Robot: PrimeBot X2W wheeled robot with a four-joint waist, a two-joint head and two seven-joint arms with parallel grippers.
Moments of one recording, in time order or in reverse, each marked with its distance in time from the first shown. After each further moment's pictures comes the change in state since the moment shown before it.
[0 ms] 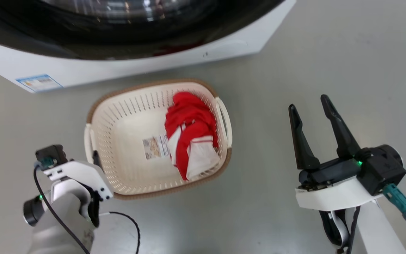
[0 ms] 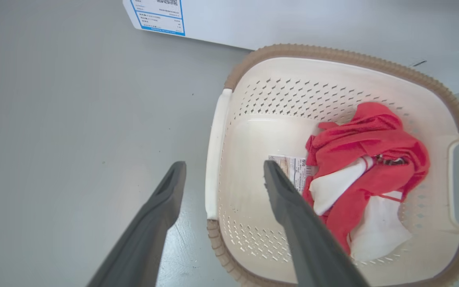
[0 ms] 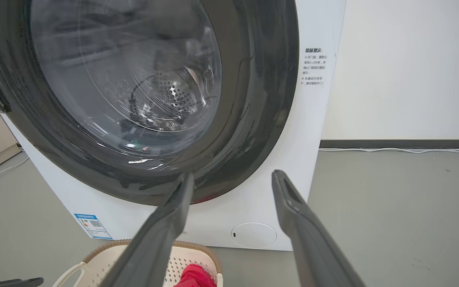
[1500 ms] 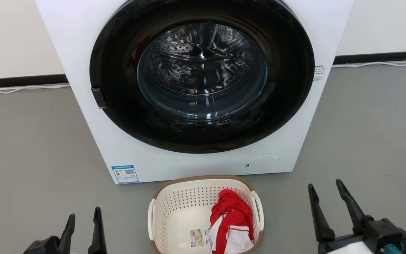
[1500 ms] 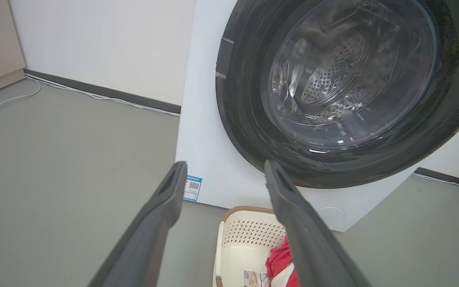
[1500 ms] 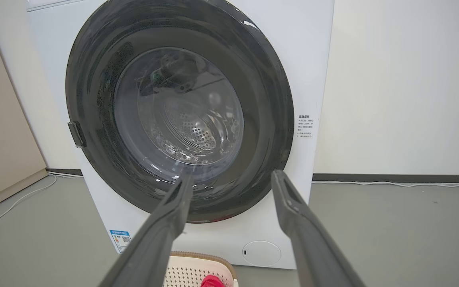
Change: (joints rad) left arm 0.810 -0.050 0.201 -1.033 0.181 -0.075 -0.005; right arm 0.294 -0.002 -0.098 0.114 -0.037 0.000 0.000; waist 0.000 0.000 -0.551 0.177
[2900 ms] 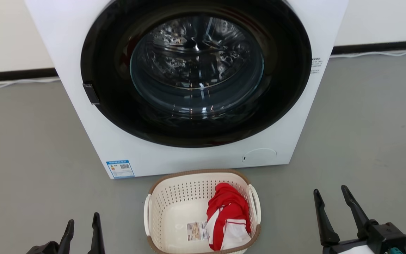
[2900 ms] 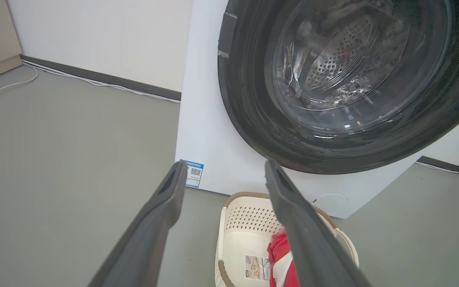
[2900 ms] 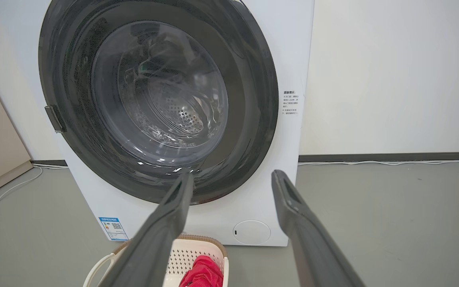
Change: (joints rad) left arm 0.030 -0.018 0.040 0.003 0.027 -0.027 0.000; right arm 0.030 0.004 -0.030 0.016 0.000 0.000 0.000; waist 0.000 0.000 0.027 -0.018
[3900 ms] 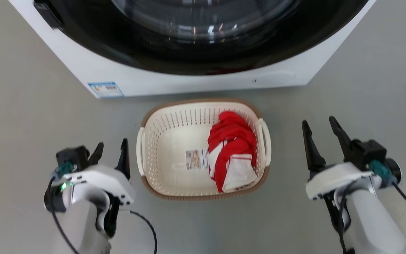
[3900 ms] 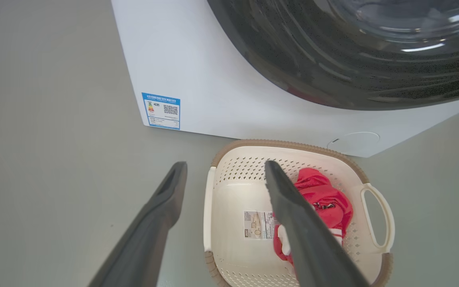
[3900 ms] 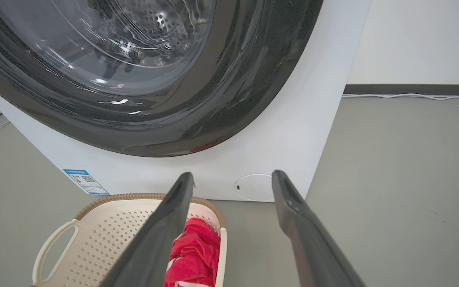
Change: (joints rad) left arm -0.510 -0.007 -0.100 0.382 0.009 -0.008 0.110; right arm -0.464 -0.004 0.007 0.378 0.000 0.000 0.000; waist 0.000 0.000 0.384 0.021
